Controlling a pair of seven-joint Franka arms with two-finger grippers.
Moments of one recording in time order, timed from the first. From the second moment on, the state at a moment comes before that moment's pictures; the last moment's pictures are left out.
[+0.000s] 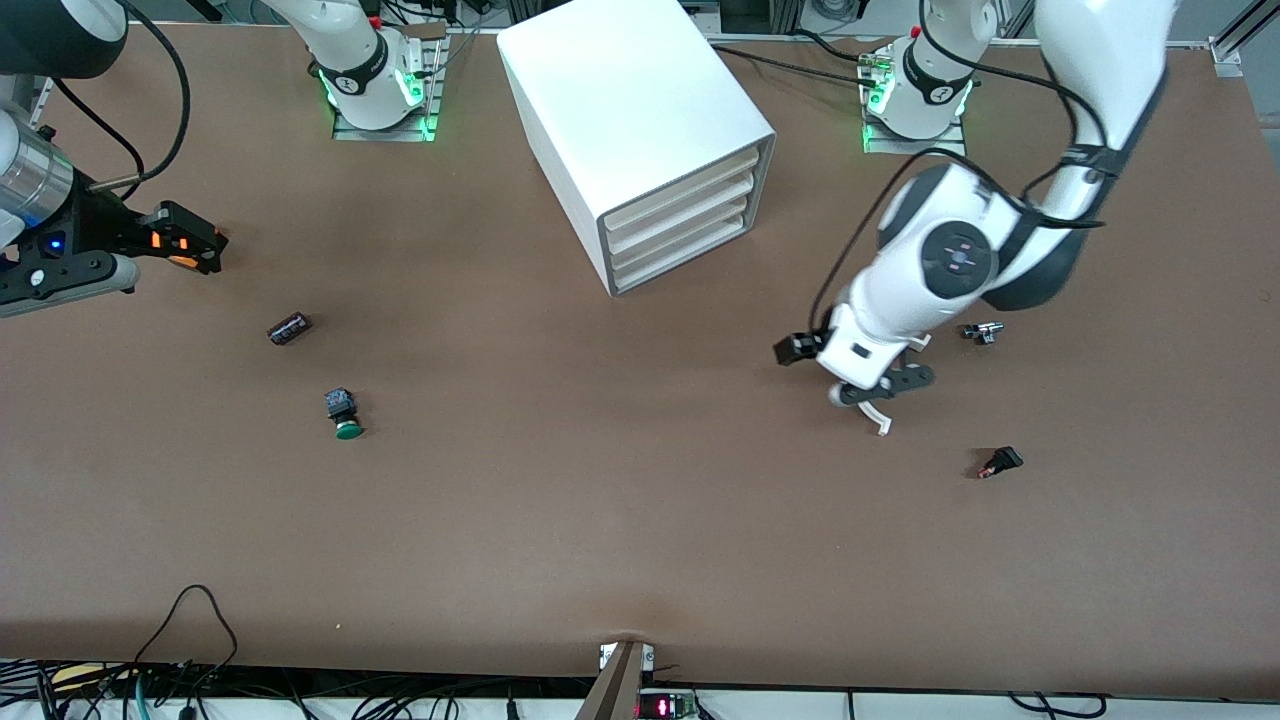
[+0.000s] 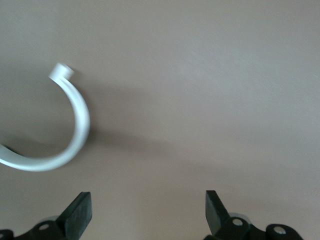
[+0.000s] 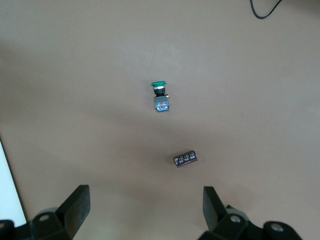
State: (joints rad) left arm 0.23 0.43 -0.64 -1.79 0.14 2.09 -0.70; right arm 0.09 0.06 -0.04 -1.63 -0.01 1.66 -0.23
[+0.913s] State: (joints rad) left arm 0.12 0.13 -0.14 -1.78 0.01 1.83 -0.09; right arm 0.09 0.06 -0.04 -1.63 -0.01 1.67 -0.23
